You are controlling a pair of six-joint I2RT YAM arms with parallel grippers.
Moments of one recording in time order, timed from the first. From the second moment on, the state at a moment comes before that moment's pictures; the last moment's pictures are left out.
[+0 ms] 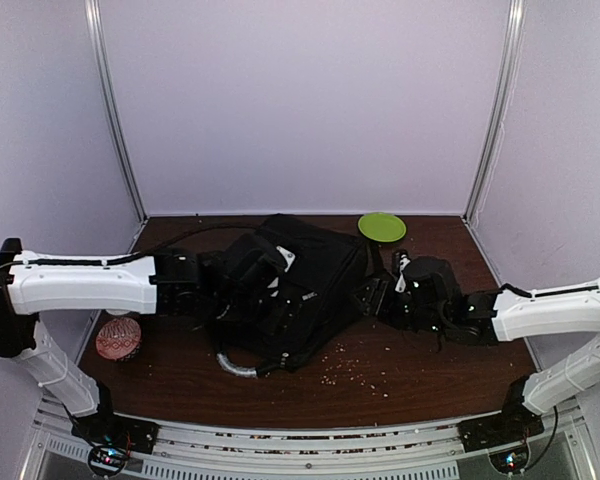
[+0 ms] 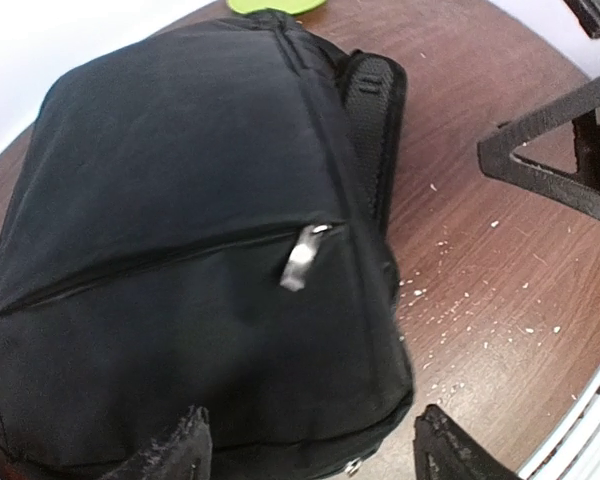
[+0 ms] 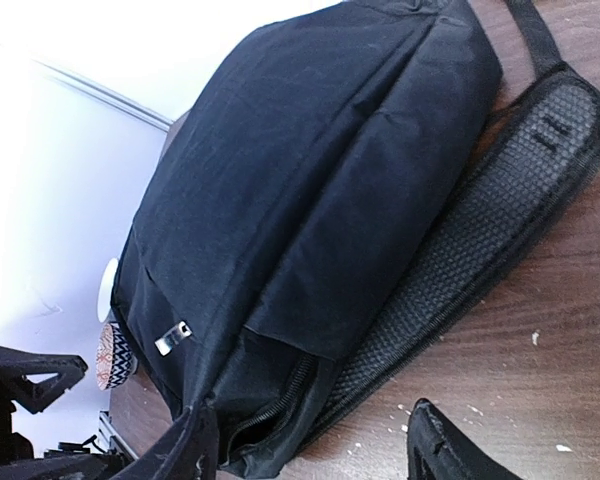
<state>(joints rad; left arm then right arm) -1.17 1.54 1.22 -0.51 -0.37 -0.37 0.91 1.28 0.64 0.14 0.18 1.00</state>
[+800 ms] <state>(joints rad) -1.19 1.87 1.42 -0.60 -0.36 -0.32 0.91 1.22 0.44 0.27 0.13 0.97</state>
